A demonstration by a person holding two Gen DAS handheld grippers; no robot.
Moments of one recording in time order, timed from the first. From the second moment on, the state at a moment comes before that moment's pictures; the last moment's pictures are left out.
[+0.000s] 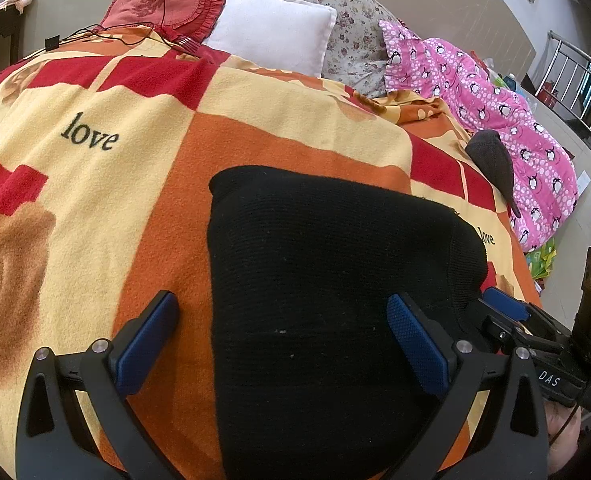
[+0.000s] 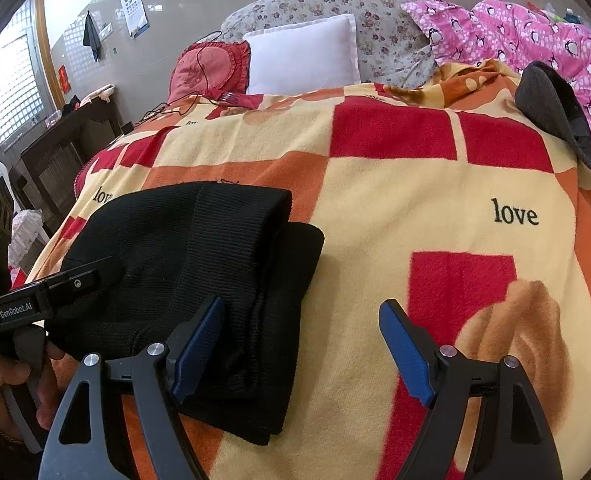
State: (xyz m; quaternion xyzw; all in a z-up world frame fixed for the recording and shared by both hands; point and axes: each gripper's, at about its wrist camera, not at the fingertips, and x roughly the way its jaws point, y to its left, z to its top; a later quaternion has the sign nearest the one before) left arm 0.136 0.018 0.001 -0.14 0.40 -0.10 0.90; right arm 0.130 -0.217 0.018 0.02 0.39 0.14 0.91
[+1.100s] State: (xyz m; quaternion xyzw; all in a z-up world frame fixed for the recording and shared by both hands) left arm 0.137 0.018 0.001 -0.14 0.40 -0.10 0.90; right arm 0.129 -0.214 0.018 0.01 0.38 0.13 0.91
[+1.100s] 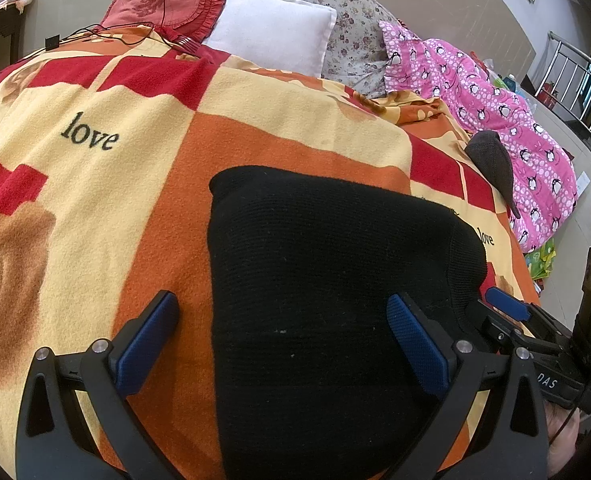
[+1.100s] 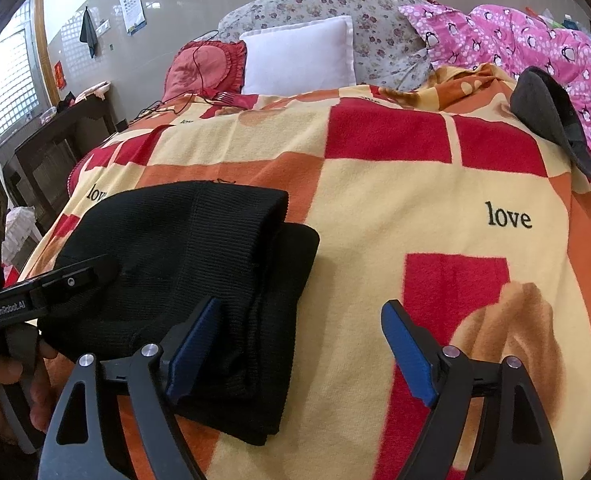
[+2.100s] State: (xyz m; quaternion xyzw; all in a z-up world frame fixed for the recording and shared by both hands) left arm 0.137 0.018 0.001 -0.14 0.40 -0.10 0.90; right arm 0.128 -0.207 0.020 -0.02 0.38 0.10 0.92
